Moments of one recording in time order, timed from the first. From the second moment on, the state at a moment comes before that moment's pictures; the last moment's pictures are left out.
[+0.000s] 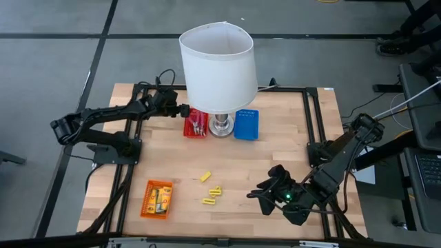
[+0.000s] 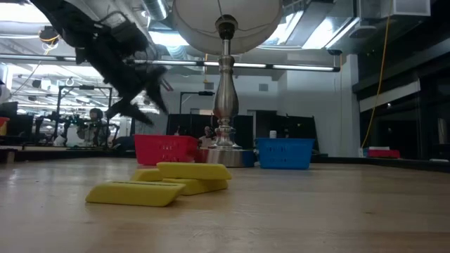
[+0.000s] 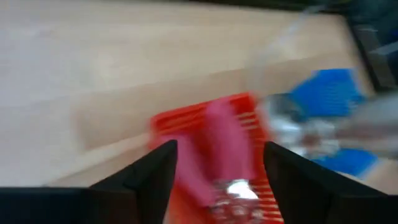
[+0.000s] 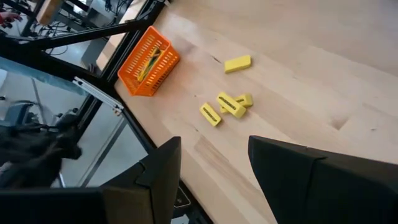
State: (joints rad) left arm 0.63 1.18 0.56 -0.09 0.05 -0.76; right arm 0.81 1.55 1.42 -0.82 0.67 1.59
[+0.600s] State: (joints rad) left arm 0.19 0.56 0.56 -0.21 0.37 -0.71; right arm 0.47 1.56 1.18 -0.39 0.02 0.92
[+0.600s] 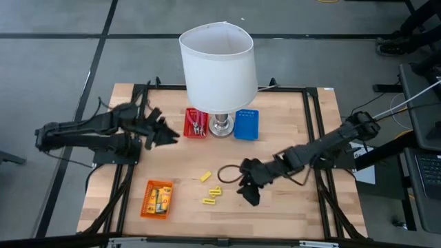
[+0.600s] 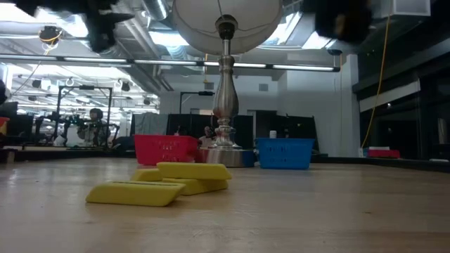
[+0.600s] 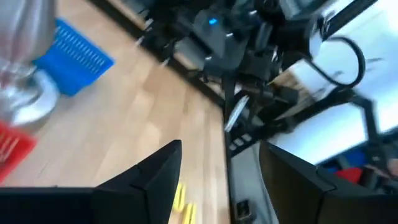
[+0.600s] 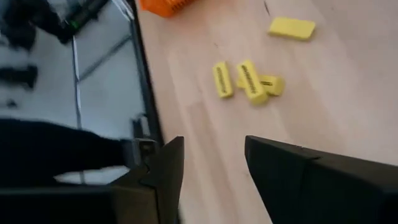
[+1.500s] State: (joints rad) left arm -0.62 0.87 0.73 -0.57 -0.38 -0.95; right arm 0.42 1.93 1.16 0.01 0.09 0.25
